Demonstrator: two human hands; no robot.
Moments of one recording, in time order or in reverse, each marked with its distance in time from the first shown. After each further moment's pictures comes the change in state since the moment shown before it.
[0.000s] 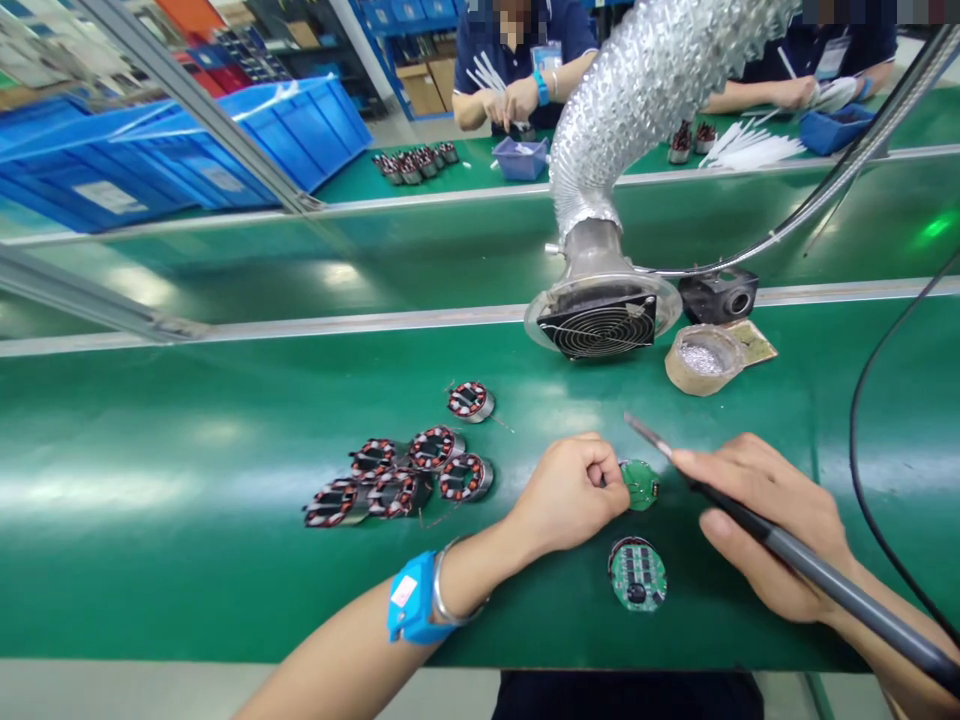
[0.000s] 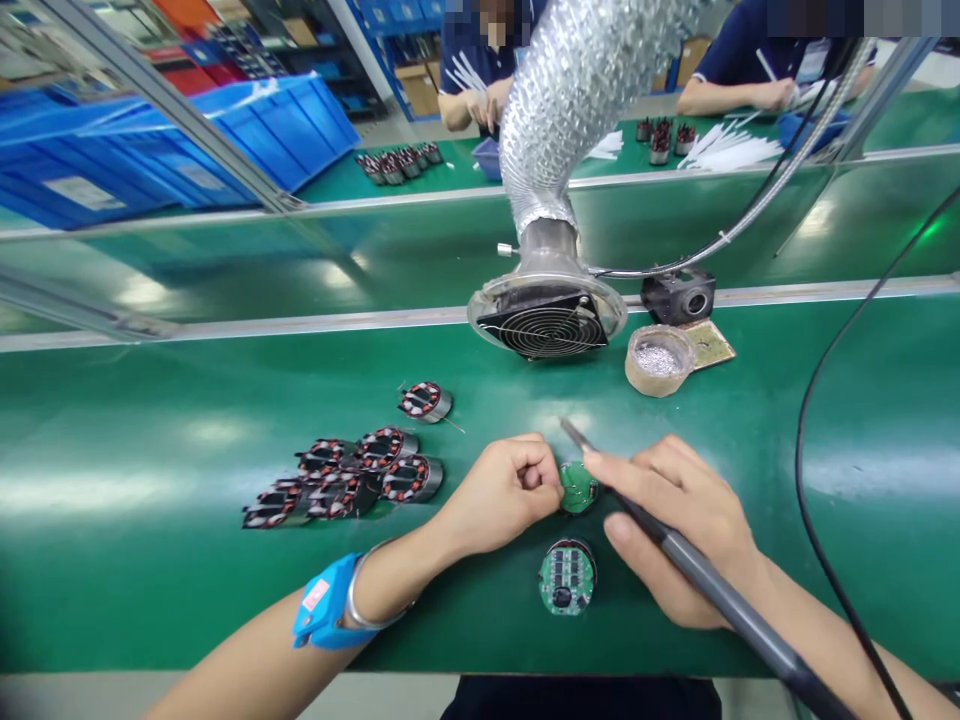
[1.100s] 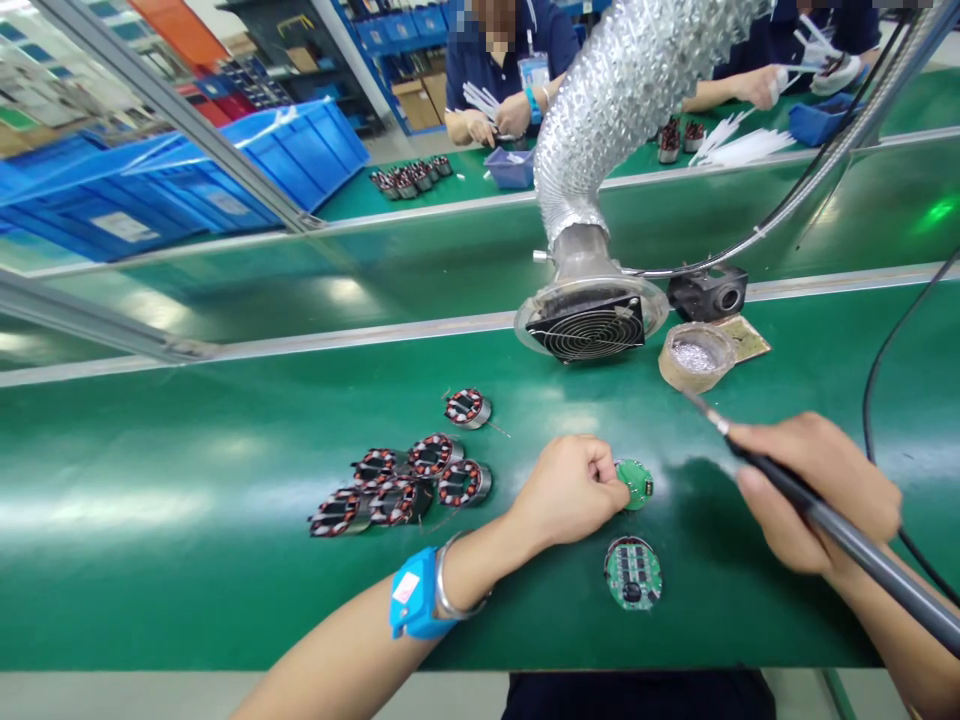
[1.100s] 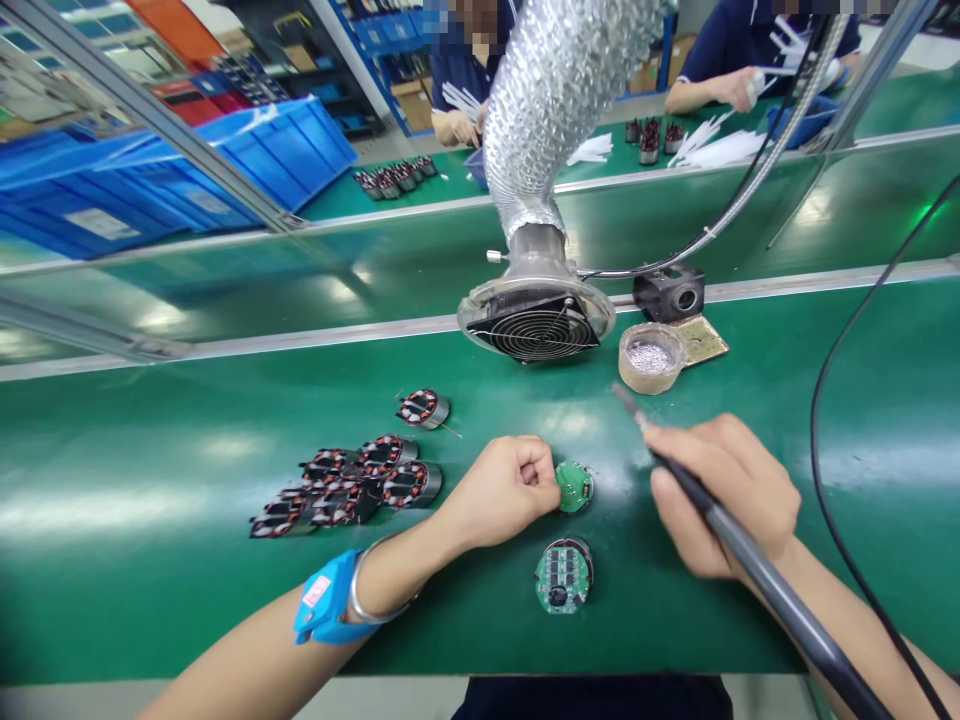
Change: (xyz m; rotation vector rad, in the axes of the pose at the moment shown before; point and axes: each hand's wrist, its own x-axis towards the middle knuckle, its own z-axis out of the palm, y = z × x) left_hand 0.006 0.010 0.000 0.125 -0.081 -0.206; right_hand -0.005 0.022 -0.014 -0.264 0.290 -0.042
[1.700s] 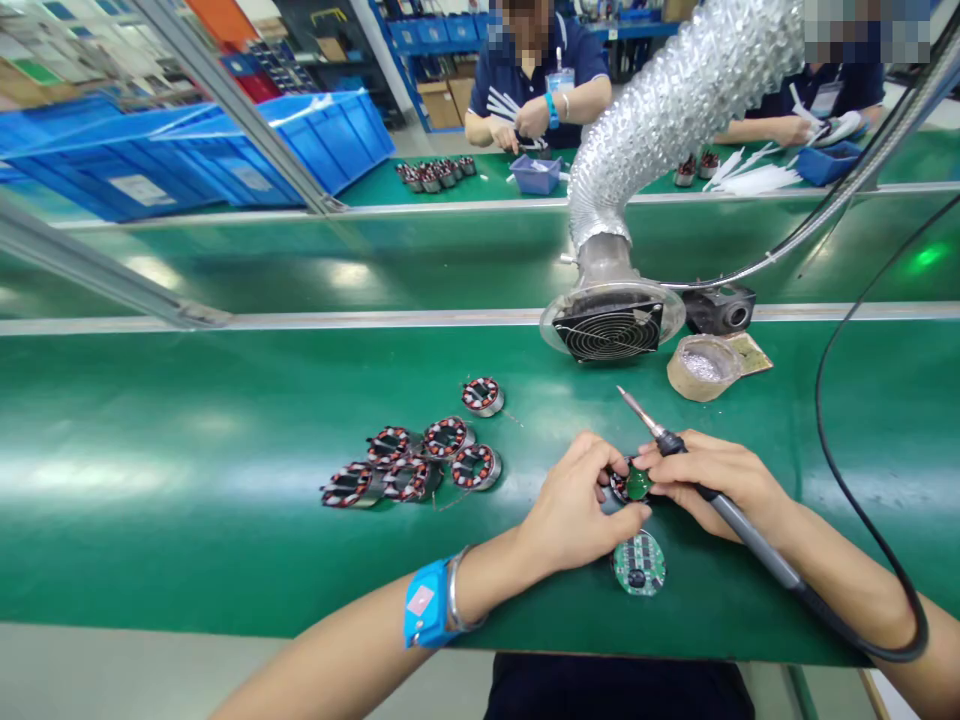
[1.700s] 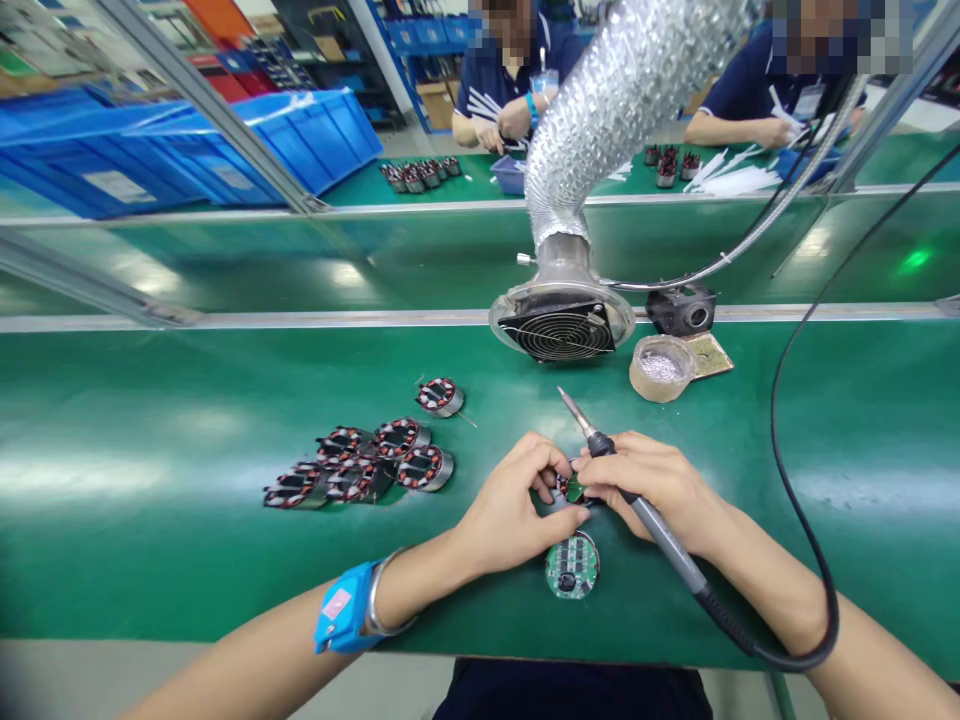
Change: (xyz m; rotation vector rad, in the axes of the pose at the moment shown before) left_hand -0.017 -0.034 0.020 -0.091 0.184 0.420; right_hand 0.005 0.006 0.044 0.413 -0.401 -0.181
